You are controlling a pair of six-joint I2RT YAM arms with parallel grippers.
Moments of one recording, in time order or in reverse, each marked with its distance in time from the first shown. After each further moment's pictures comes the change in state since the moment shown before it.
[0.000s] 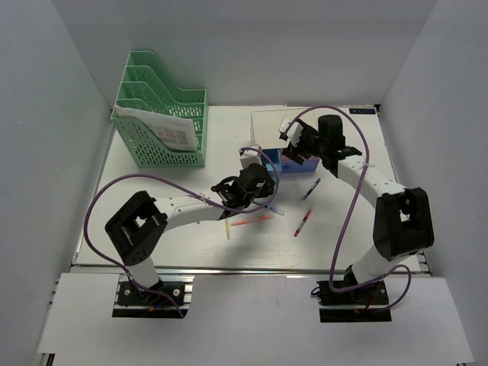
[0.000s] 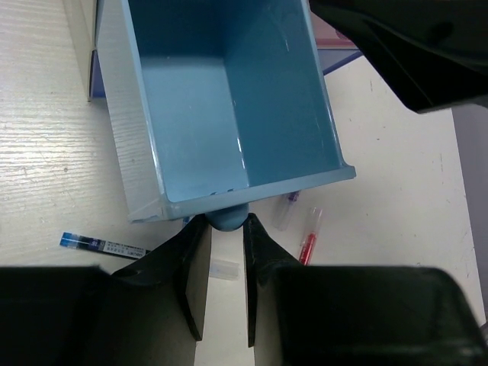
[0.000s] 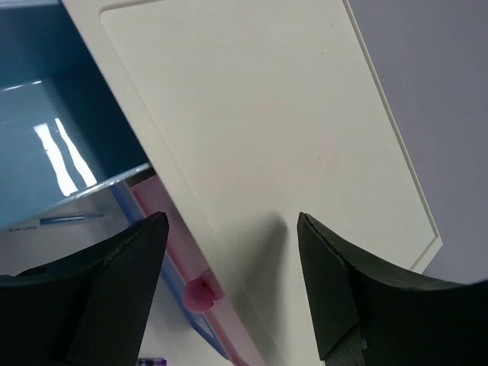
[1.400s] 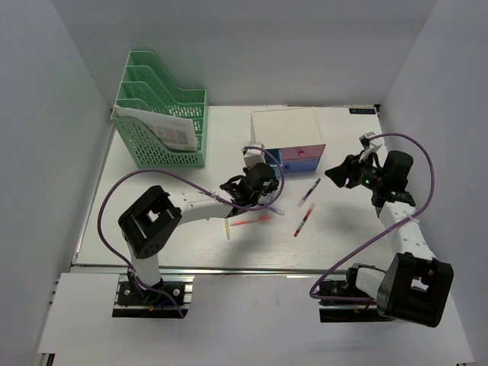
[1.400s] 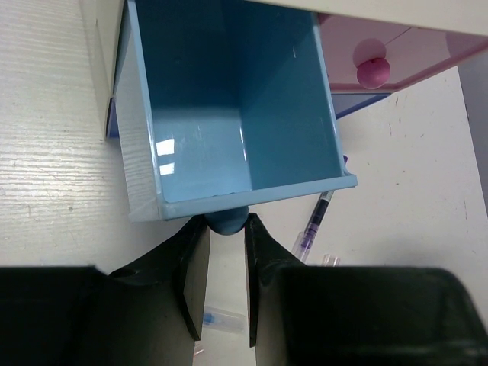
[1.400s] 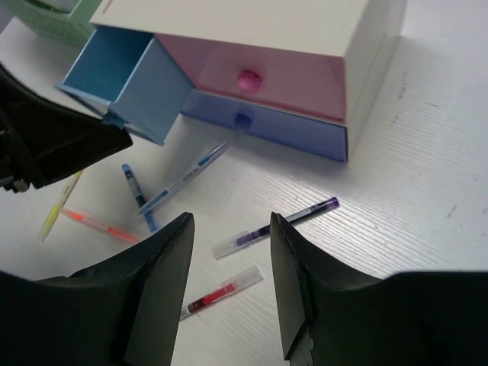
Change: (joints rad) left arm -0.004 0.108 0.057 0.072 -0.106 0.012; right arm -0.488 -0.484 -0.441 0.036 -0.343 0.869
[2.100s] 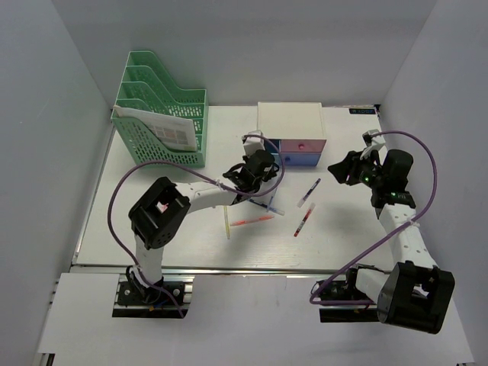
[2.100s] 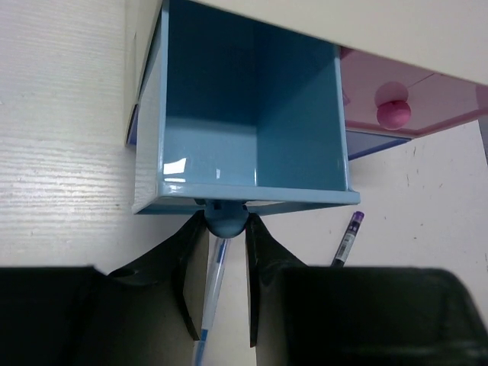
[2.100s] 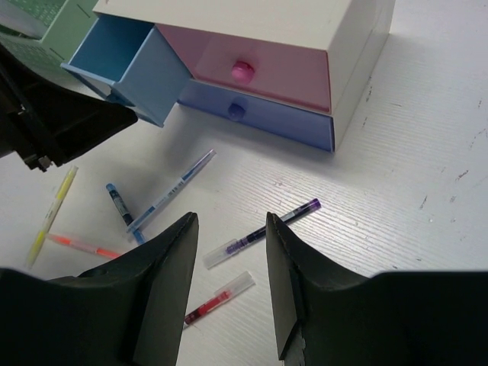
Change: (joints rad) left arm 0.079 0.115 0.146 -0.018 -0.003 0.050; right arm 0.030 -0.037 0.015 -0.016 0.108 0.039
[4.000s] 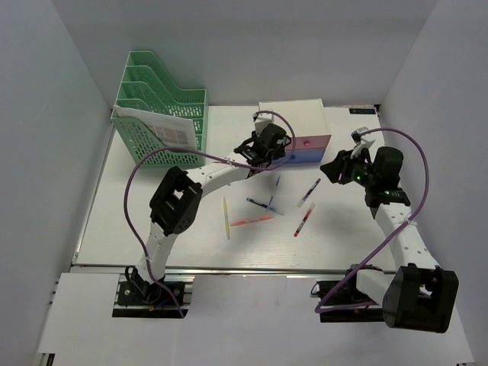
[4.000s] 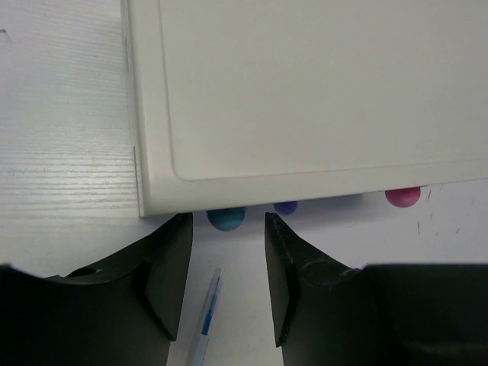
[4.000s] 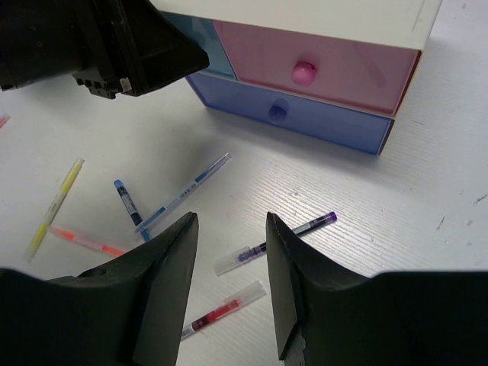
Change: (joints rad) left arm 0.061 0.212 0.453 -0.327 0.037 0.046; right arm 0.106 -0.001 0.020 -0.012 0.061 -0.025
